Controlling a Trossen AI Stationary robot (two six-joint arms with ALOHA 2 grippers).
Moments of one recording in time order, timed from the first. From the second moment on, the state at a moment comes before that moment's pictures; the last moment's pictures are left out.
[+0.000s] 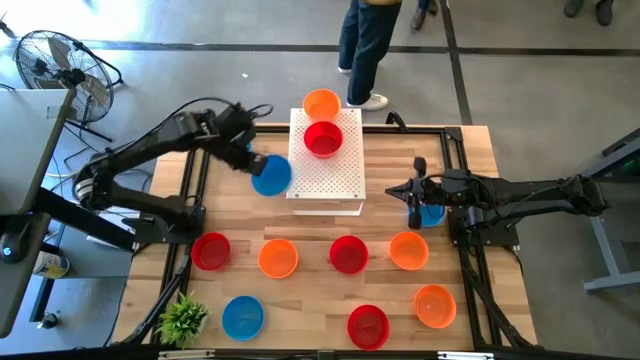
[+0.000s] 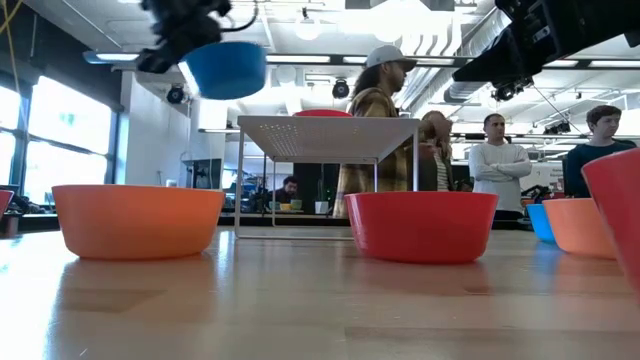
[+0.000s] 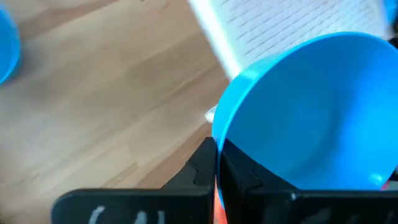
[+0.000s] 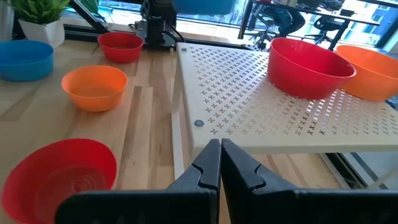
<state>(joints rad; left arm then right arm) 0.48 1.23 1.33 -1.15 0.17 -0.62 -0.04 0.67 0.46 -0.09 0.15 -0.11</state>
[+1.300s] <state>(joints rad) 0.44 1.66 1.58 -1.05 0.28 -0.78 -0.04 0.67 0.46 -0.09 0.13 -0.18</state>
